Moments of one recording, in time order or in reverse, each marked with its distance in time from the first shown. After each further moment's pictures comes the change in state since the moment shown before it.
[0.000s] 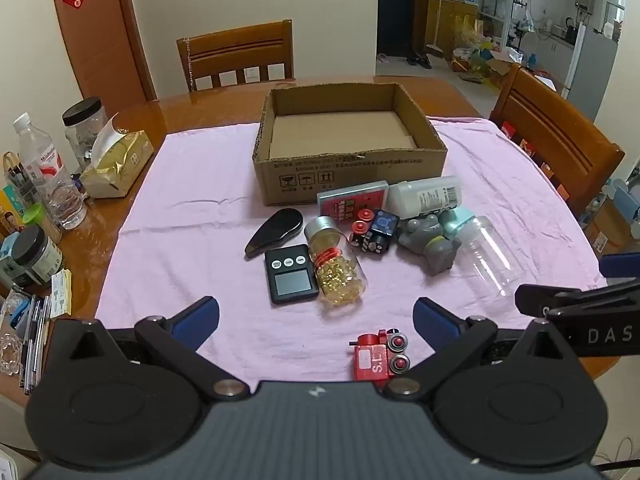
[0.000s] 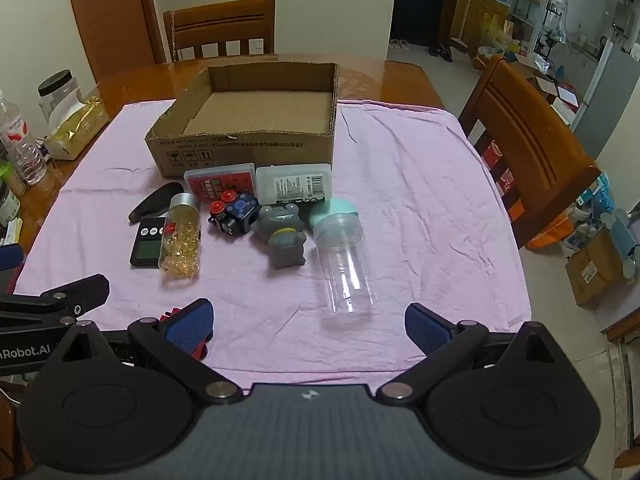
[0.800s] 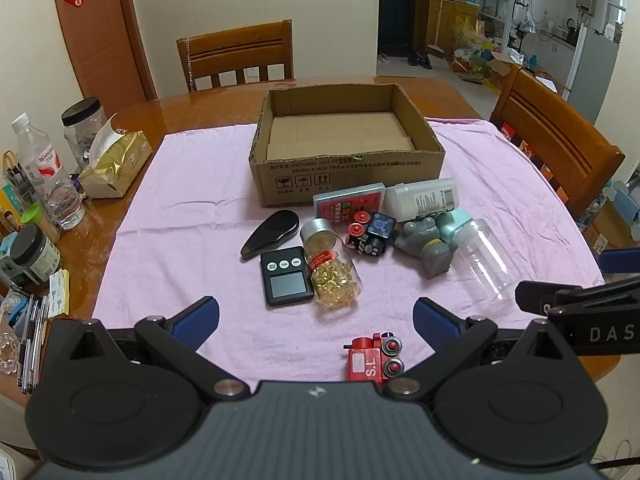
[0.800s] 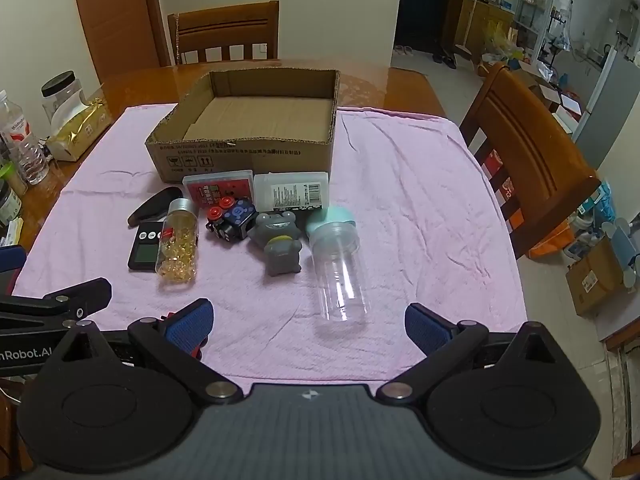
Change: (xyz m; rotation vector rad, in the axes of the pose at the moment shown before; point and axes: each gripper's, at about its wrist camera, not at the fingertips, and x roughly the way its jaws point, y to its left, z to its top) left arm 0.001 -0.005 0.003 0.002 0.006 0.007; right arm -0.001 -0.005 0.005 -0.021 -0.009 0.005
